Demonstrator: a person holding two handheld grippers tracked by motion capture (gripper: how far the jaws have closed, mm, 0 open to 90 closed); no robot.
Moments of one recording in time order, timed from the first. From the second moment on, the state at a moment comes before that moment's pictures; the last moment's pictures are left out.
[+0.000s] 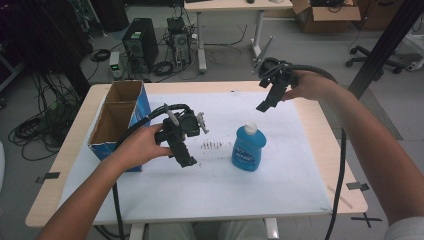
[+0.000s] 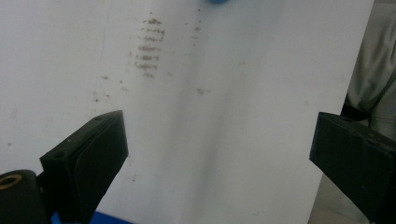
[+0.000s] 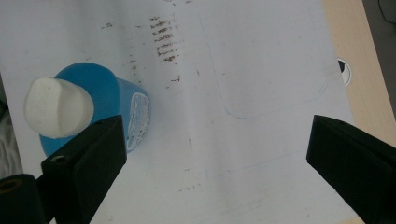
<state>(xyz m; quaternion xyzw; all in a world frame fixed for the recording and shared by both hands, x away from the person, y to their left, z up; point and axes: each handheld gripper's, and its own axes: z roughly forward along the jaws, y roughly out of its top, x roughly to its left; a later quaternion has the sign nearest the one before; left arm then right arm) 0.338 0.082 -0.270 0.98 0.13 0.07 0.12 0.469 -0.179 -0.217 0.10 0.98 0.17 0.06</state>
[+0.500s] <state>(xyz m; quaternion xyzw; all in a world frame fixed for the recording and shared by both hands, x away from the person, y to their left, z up) 0.339 0.082 -0.269 0.98 0.13 0.07 0.12 0.445 -0.196 -0.202 0.12 0.98 0.17 0.07</state>
